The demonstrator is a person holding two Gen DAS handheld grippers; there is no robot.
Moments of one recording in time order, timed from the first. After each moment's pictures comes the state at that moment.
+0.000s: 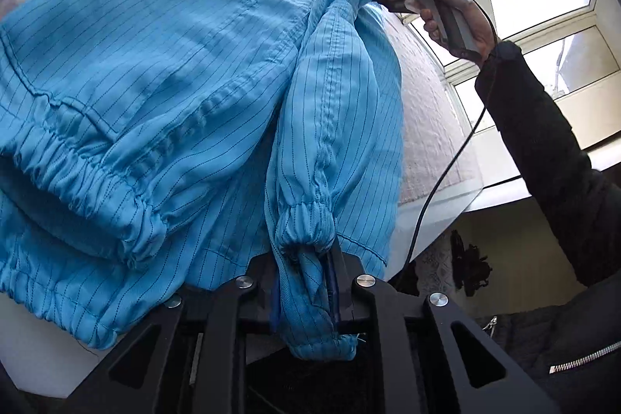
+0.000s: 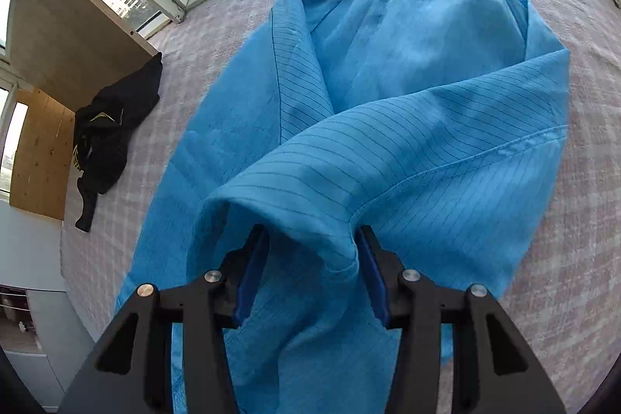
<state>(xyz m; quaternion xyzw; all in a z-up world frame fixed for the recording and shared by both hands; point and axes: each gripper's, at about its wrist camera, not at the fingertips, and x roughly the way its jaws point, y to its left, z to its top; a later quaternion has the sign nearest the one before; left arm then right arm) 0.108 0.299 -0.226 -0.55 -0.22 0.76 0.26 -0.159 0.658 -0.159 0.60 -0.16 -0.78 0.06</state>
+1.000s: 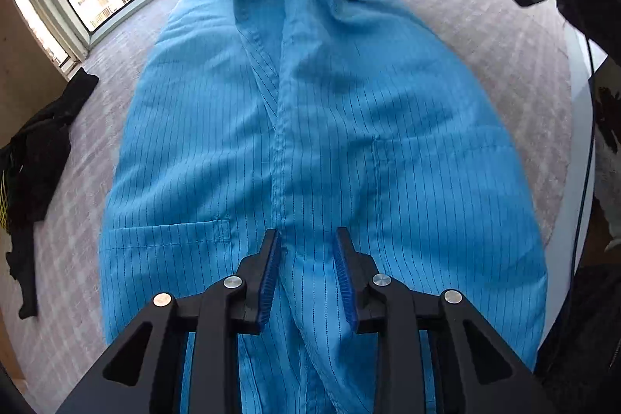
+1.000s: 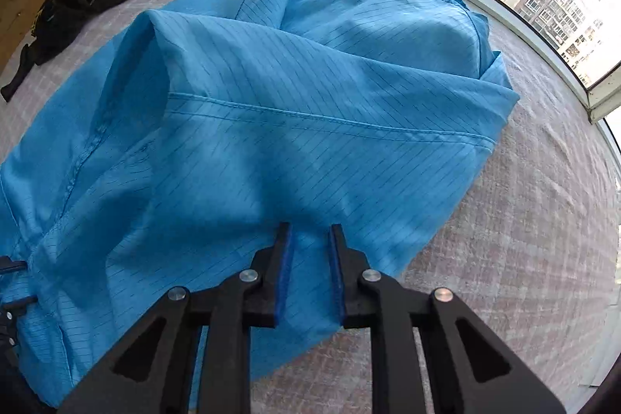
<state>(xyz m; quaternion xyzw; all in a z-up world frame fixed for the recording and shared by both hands) -0.027 0.360 -0.203 -0.53 0.16 0.80 0.23 -0.102 0.694 -0.172 0.58 0.09 -0.81 0.04</state>
